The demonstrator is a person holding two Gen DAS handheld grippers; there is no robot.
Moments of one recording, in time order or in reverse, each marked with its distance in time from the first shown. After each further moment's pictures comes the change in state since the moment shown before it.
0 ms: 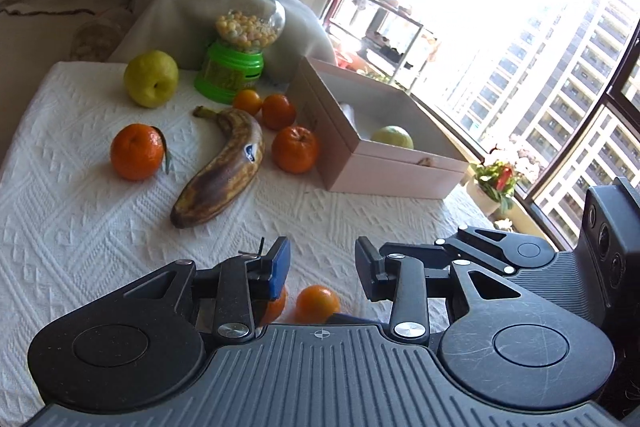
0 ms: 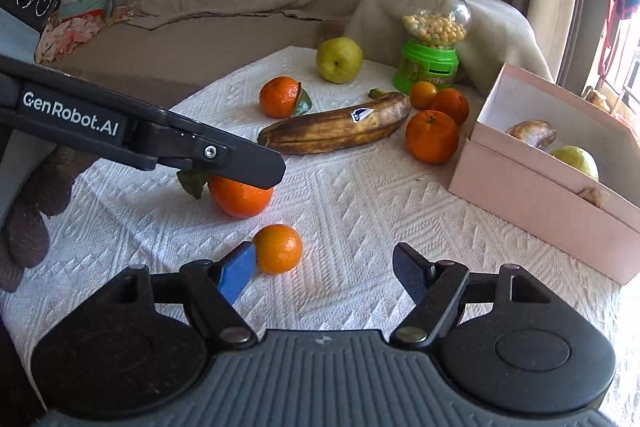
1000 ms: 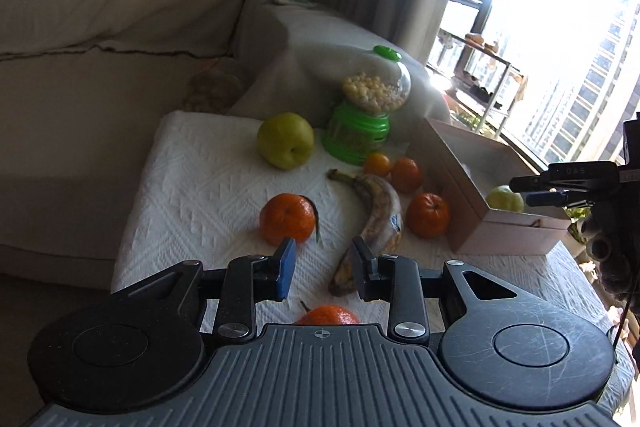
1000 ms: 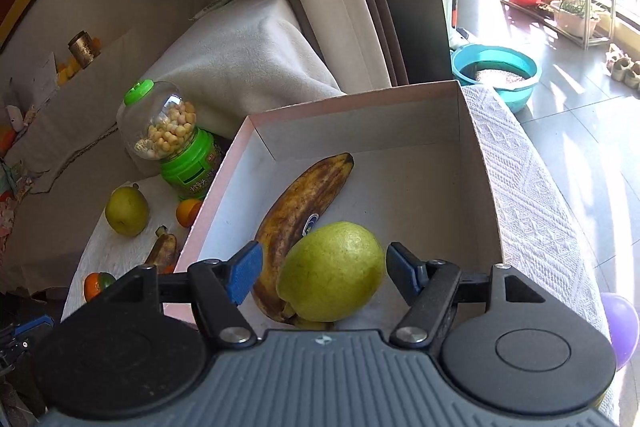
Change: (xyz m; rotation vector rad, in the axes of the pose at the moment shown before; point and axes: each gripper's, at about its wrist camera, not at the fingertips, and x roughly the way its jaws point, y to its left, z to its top) left arm -0.028 0.052 0.029 -0.031 -0.114 0.308; right arm 0.022 -0.213 0.065 0.561 0.018 -0.097
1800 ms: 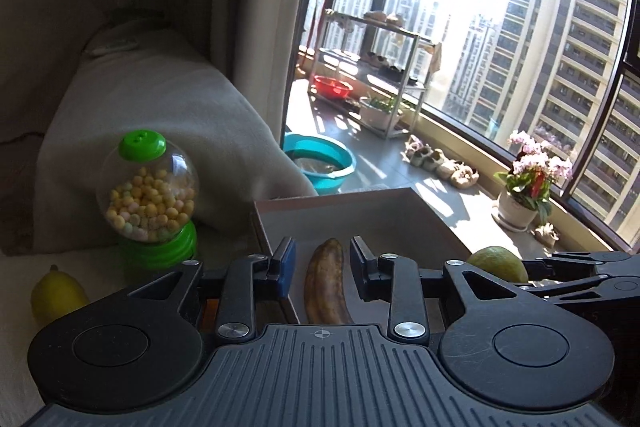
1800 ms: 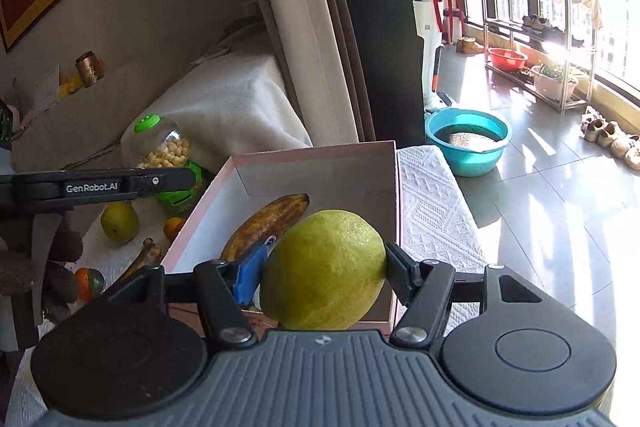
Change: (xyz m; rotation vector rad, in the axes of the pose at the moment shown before) left arm 0.114 -0.160 0.101 0.234 0.006 -0.225; right arm -0.048 -0.016 -0.010 -0.063 -0.136 -0.034
